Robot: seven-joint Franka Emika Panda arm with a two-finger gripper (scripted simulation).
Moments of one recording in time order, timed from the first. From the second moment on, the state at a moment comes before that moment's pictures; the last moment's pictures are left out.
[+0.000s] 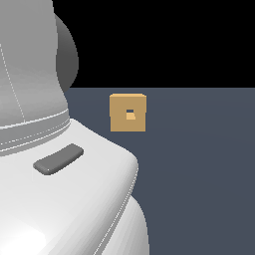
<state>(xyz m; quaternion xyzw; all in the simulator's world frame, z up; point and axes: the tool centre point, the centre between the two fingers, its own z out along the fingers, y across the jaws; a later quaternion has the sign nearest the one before) -0.084 -0.225 0.025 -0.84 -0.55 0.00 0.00</state>
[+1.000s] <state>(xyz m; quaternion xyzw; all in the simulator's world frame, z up) 0.011 0.060 0.071 -0.72 -0.69 0.00 0.00</state>
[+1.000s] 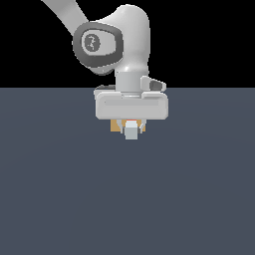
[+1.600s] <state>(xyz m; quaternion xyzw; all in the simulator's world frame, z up) 0.018 0.105 0.077 -0.70 -0.71 0.00 0.00</state>
